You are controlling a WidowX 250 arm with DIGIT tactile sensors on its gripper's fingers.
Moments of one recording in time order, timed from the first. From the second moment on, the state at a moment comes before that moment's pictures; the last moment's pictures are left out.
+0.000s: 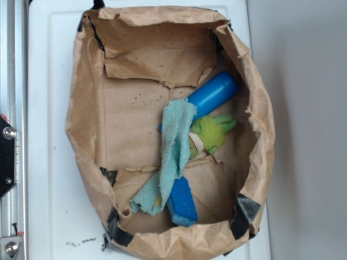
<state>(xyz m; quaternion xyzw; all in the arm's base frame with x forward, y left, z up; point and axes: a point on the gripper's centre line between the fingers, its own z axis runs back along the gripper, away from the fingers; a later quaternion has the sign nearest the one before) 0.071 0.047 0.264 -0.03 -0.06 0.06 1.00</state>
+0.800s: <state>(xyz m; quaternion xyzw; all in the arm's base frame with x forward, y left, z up) 0.122 0.075 0.246 -0.01 -0.08 0.00 1.00</state>
